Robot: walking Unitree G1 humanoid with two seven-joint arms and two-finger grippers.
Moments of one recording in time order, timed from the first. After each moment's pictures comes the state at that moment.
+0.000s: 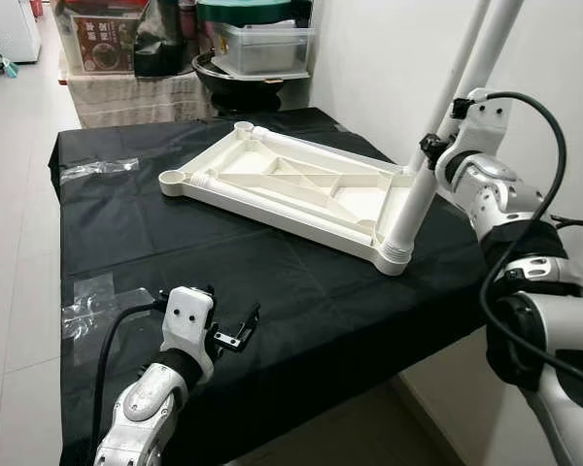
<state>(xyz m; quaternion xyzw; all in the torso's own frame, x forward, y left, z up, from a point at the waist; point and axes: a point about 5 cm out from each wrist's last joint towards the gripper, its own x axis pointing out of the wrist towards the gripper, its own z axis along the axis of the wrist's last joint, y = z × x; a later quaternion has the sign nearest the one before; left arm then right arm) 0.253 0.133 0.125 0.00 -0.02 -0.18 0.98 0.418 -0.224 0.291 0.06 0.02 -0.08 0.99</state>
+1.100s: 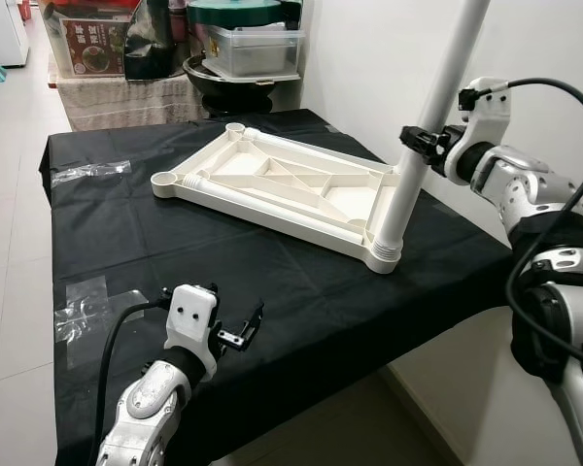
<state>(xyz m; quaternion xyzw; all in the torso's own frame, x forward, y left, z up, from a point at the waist) 0.254 0.129 0.128 -0.01 -0.02 -0.19 0.98 0.411 -0.236 0.296 0.04 0.01 0.11 0.99</state>
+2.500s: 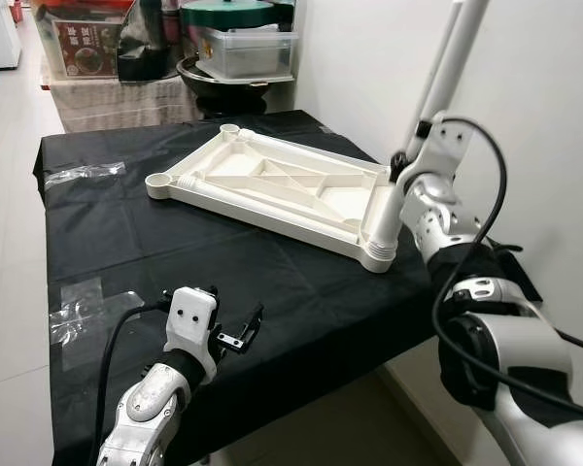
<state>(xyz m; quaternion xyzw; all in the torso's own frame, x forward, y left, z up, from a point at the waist) 0.252 0.129 0.125 -0.01 -0.02 -0.18 0.98 0.419 -0.180 0.251 0.10 0.03 -0.14 0.98</state>
